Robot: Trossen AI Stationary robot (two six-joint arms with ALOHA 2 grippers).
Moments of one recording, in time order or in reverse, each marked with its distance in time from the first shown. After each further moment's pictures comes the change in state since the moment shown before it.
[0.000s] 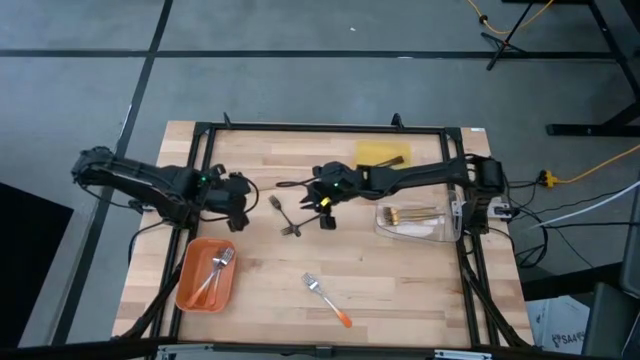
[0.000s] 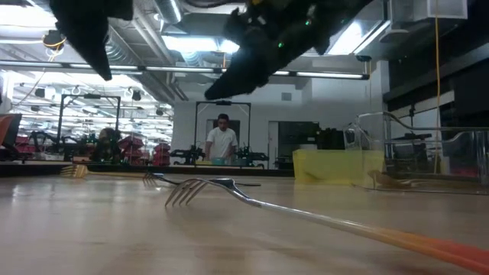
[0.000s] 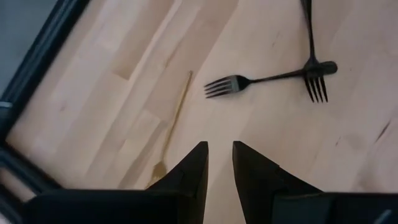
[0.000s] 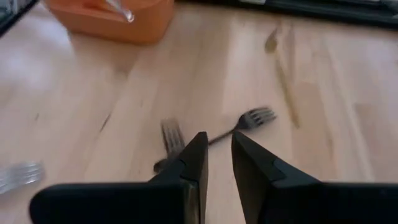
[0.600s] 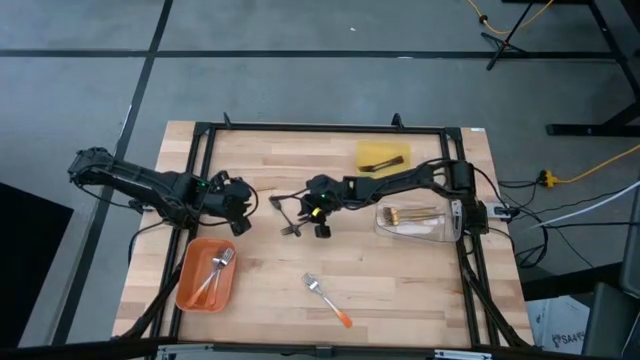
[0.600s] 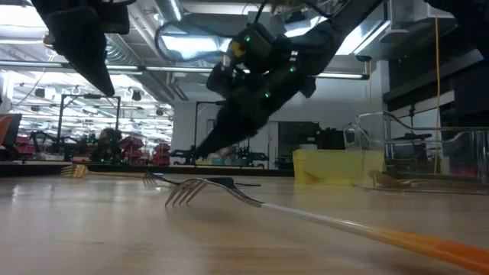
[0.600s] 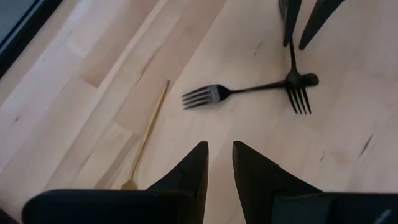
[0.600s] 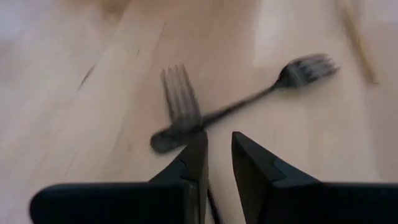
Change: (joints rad) left arm -0.014 -0.074 -0.176 0.226 0.009 0.001; right arm 0.001 0.215 0.000 0.114 -0.062 0.001
